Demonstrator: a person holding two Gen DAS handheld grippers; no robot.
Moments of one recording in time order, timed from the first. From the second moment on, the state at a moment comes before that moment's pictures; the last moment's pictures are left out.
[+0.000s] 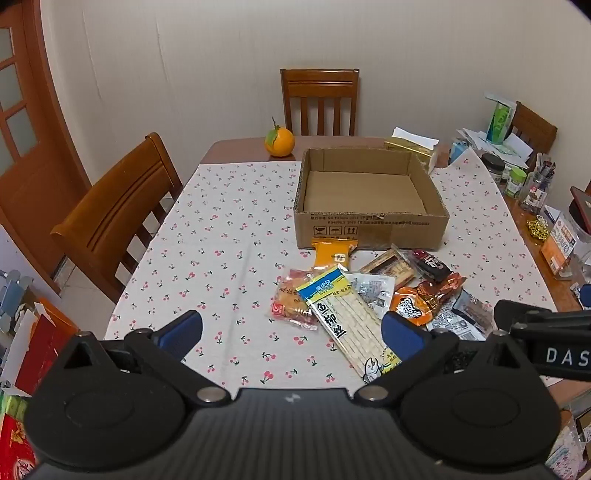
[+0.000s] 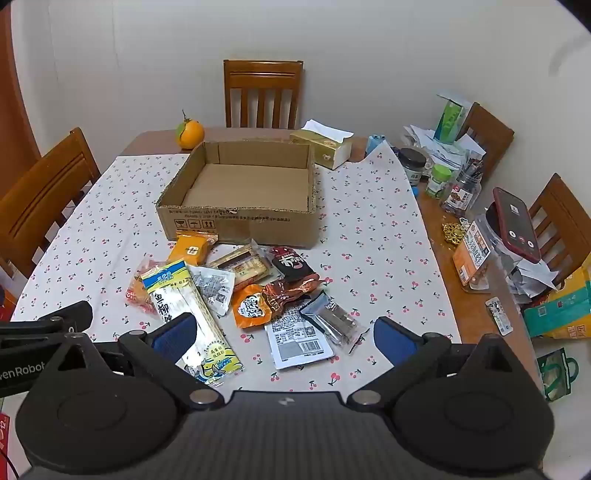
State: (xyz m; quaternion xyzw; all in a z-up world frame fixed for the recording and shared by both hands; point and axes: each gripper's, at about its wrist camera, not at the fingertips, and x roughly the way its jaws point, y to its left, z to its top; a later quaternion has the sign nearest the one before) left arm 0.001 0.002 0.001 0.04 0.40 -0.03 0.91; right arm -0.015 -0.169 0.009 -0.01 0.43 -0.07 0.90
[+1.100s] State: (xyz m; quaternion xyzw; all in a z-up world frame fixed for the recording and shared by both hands) left arm 0.011 0.015 -0.001 0.05 0.40 -0.05 0.91; right arm -0.015 -0.155 0.012 -0.01 0.43 -0.10 0.90
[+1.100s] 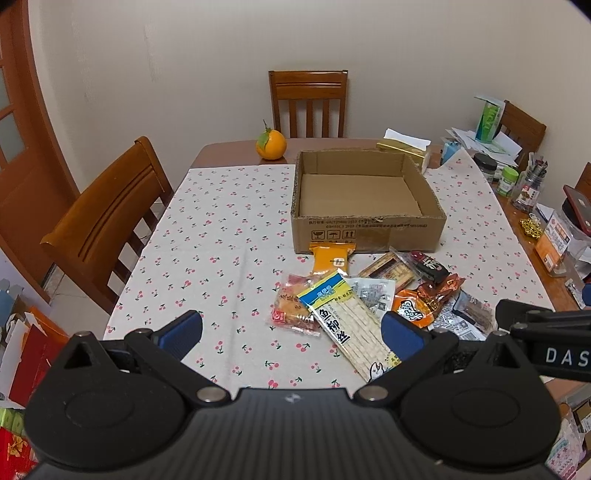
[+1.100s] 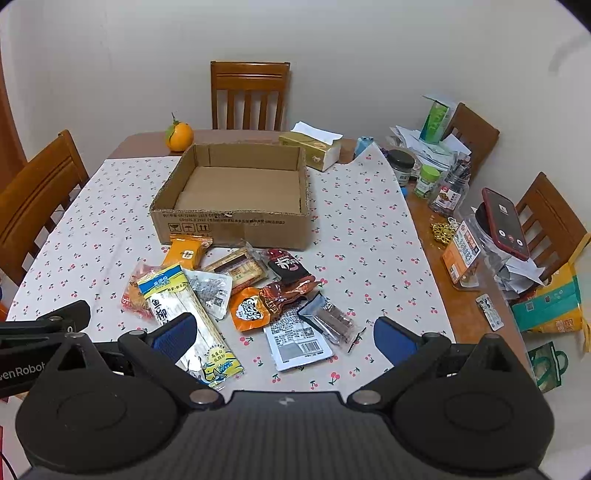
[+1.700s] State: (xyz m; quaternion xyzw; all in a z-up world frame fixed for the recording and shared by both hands) left arm 0.021 0.014 -0.005 0.05 0.40 -0.07 0.91; right arm -0.012 -0.155 0.010 -0.01 0.43 -0.12 0.90
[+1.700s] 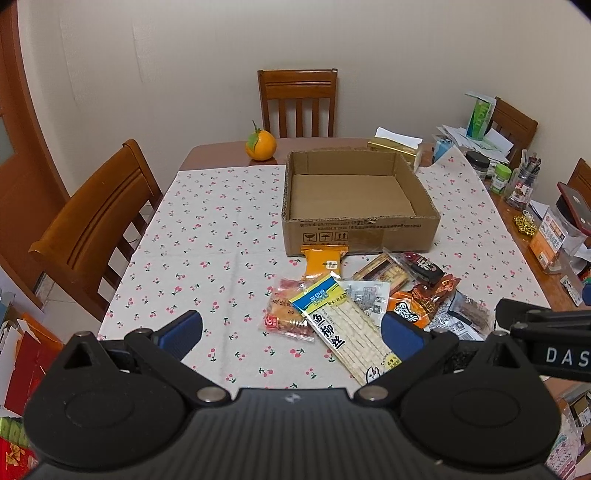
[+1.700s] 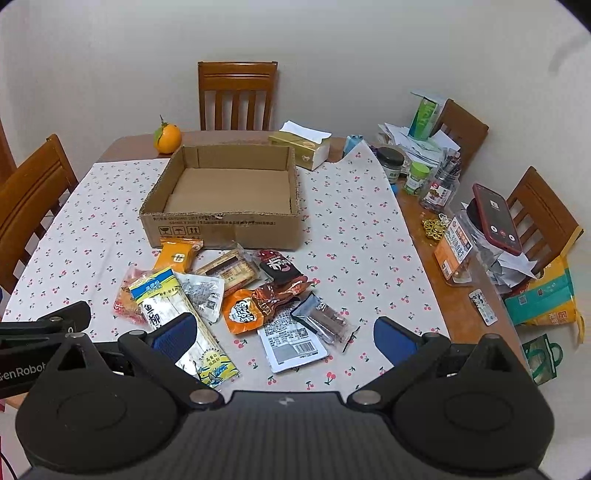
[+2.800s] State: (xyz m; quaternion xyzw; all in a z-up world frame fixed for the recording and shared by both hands) left arm 0.024 0.013 -0.006 0.04 0.40 -0.07 0.91; right arm -0.004 -0.158 0.010 -0.01 0.43 -0.12 0.90
